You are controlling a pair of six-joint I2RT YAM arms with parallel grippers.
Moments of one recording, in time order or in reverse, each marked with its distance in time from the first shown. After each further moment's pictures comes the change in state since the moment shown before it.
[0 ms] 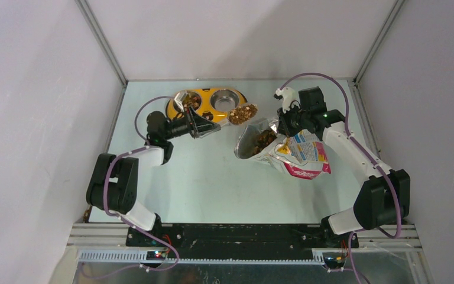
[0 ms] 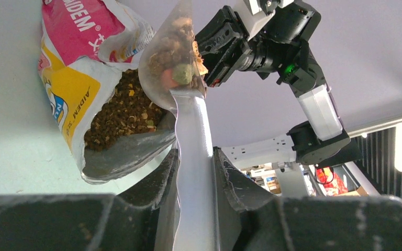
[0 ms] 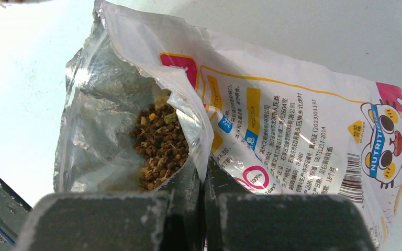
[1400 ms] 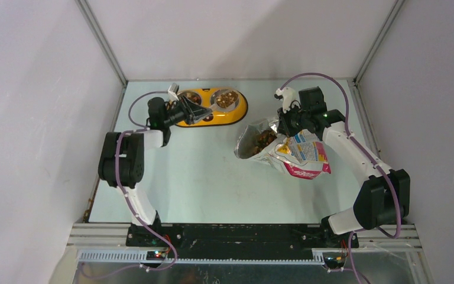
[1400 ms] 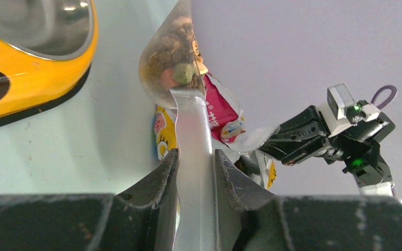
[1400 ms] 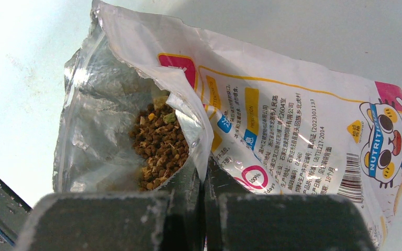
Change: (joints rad) left arm 0.109 0.267 0.238 -0.235 -0.152 0.196; right arm -0.003 0.002 0.000 0.000 0.000 0.000
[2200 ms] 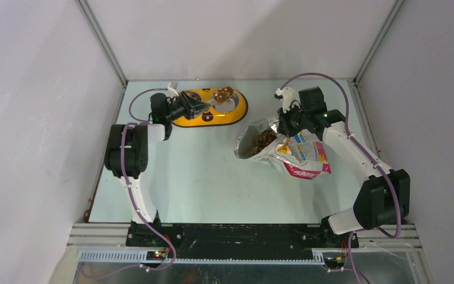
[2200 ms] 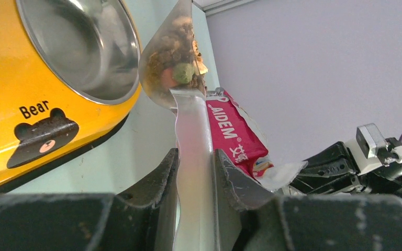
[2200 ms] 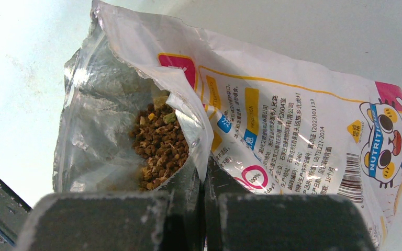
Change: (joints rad) left arm 0.019 0.148 0.128 -0.017 -0.077 0.038; right arm 0.000 0.000 0.000 0.000 0.000 0.000
